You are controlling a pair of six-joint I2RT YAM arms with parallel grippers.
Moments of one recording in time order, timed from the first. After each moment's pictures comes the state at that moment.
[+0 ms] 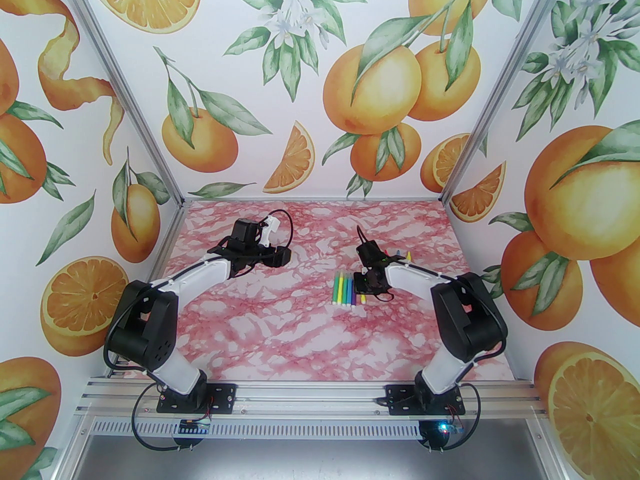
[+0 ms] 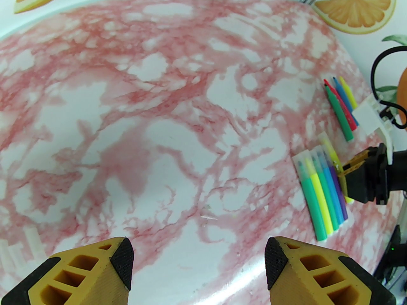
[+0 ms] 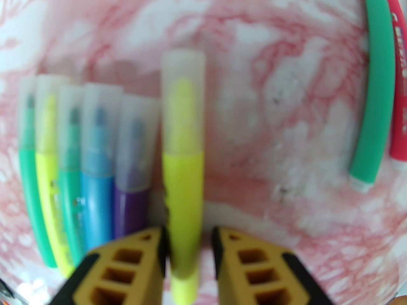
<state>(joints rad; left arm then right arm) -0.35 1.63 1.04 -0.16 0.32 -0.12 0.38 1.73 0.97 -0.52 0.01 0.36</state>
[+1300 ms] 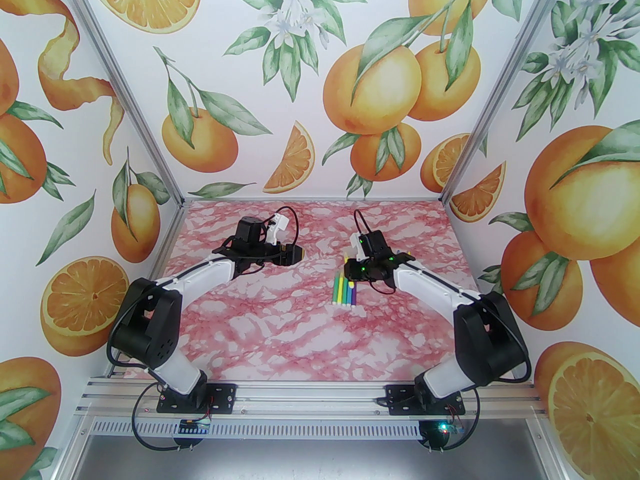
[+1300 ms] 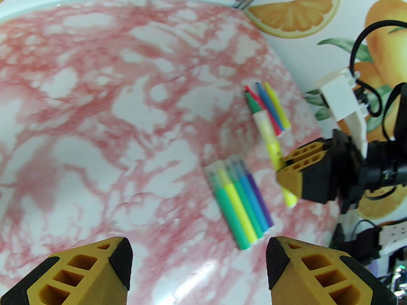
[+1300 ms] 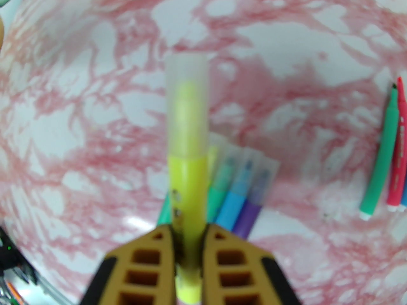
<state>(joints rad) -0.39 1.67 1.05 -0.01 0.63 -0.33 0.41 1.56 0.98 -0.40 -0.20 0.33</state>
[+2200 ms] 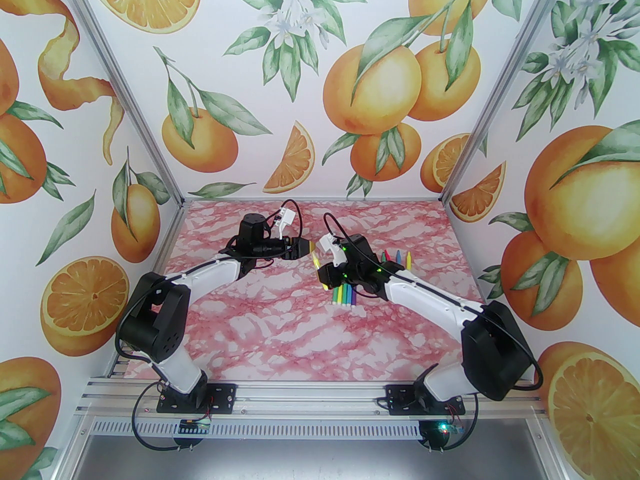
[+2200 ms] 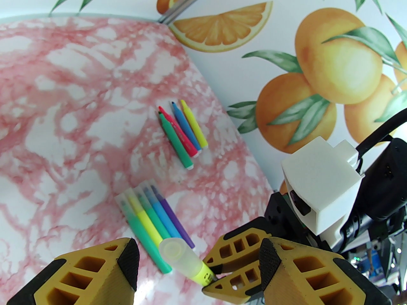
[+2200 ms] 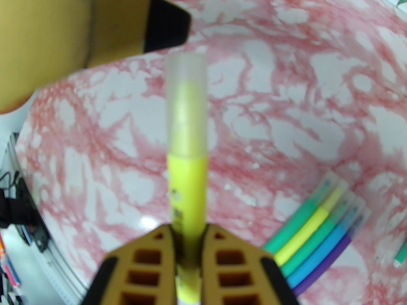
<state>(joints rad) -0.41 1.71 1.05 0.25 0.83 -0.56 0.60 1.50 0.98 -0.25 -0.30 0.25</state>
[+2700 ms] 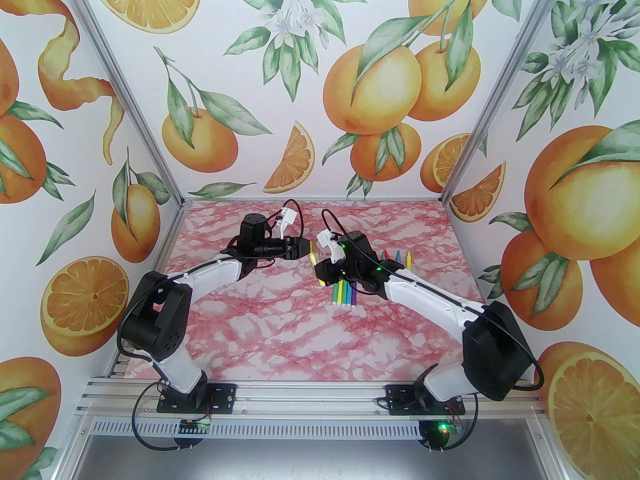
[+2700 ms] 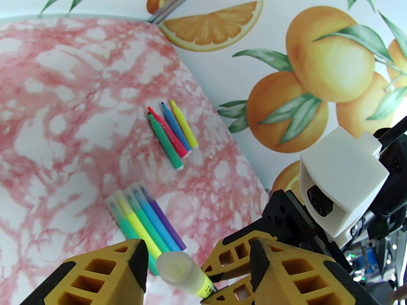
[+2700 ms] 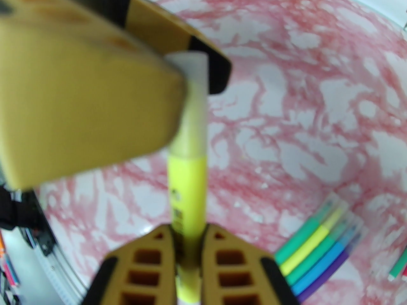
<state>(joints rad) -0.42 1.72 1.05 0.29 0.86 -0.59 0.60 1.50 1.01 -0.21 -0.32 0.24</state>
